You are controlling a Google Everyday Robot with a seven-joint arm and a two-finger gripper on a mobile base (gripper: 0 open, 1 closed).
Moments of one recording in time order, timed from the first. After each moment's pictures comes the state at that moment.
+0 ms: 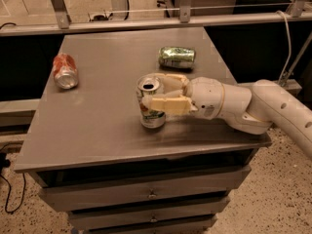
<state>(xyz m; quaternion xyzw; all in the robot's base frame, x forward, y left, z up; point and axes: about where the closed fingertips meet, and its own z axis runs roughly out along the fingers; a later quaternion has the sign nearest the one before) 0.506 -0.011 0.917 -0.42 0.49 0.52 0.56</state>
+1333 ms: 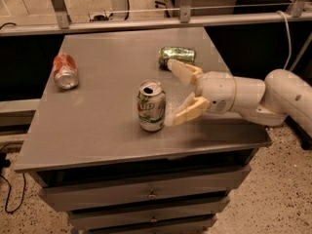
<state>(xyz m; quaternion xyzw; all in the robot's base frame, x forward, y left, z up) 0.509 -0.033 0.920 -0.45 0.50 0.48 0.55</state>
